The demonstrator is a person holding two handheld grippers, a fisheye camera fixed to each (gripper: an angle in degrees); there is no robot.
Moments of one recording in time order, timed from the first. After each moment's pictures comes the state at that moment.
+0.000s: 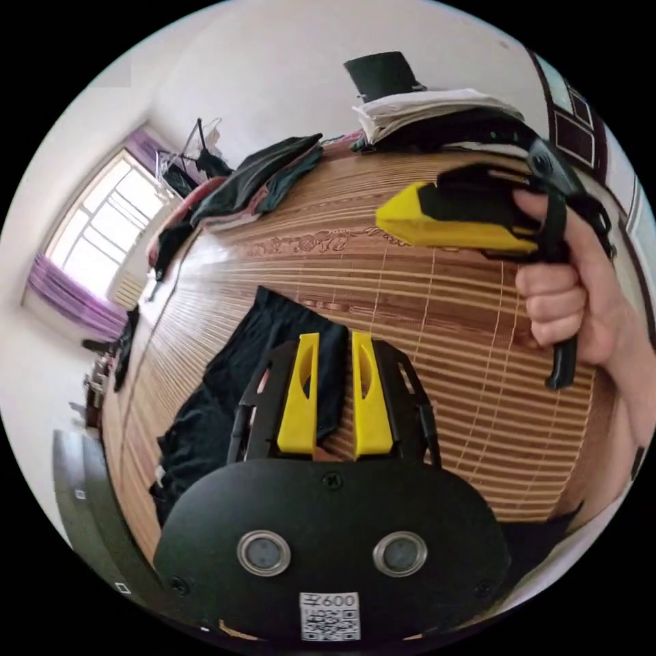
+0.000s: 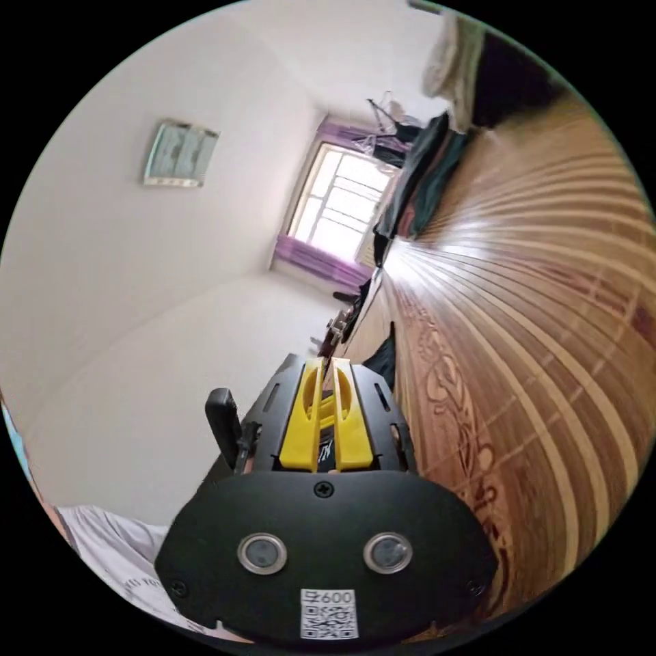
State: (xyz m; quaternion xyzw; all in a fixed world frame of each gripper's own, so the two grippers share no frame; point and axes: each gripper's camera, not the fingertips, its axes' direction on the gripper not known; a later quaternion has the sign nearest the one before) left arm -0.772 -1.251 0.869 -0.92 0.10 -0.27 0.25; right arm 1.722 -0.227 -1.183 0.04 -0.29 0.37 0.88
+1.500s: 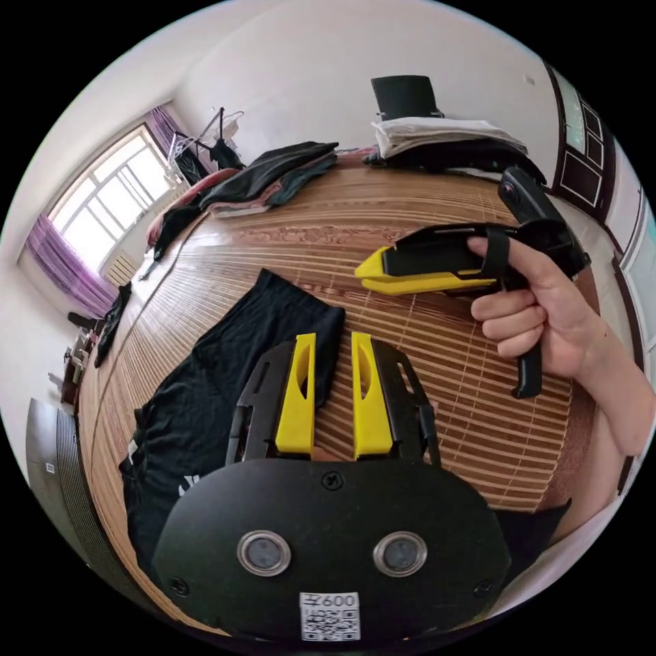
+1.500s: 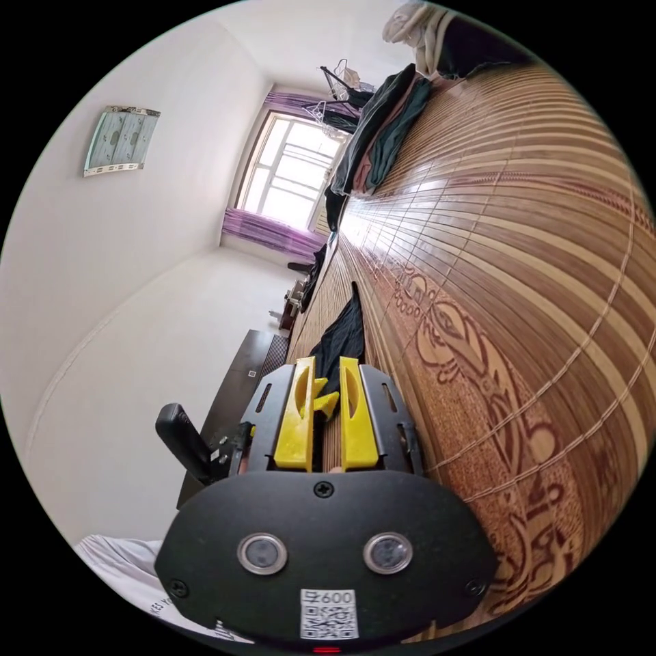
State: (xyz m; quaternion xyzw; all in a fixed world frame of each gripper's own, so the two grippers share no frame) left arm -1.062 -1.322 0.568 -0.92 0.07 -0.29 0.26; right arm 1.515 -0.338 -1.256 -0.07 -0.24 0.35 0.90
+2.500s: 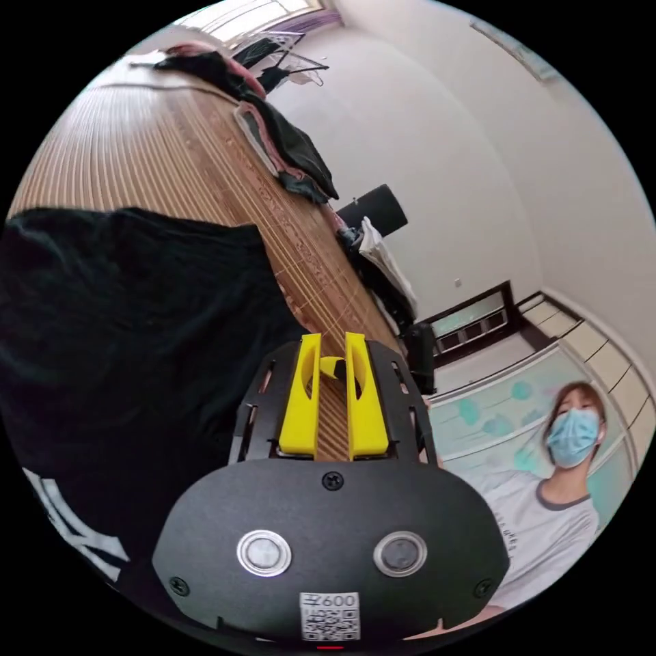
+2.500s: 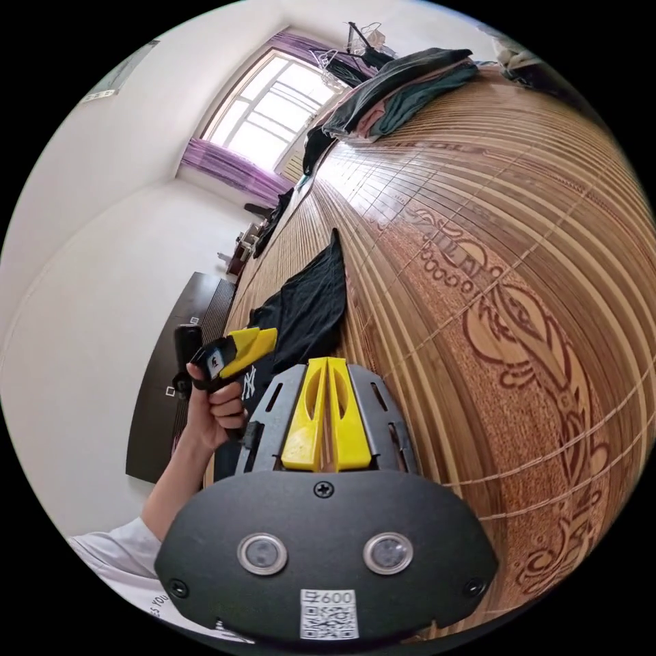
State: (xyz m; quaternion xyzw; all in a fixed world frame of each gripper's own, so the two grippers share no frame) left arm -1.287 -1.434 0.338 -0.65 -0.10 -0.73 0.19; right arm 1.407 -0.371 -1.223 -0.20 -0.15 0.26 0.93
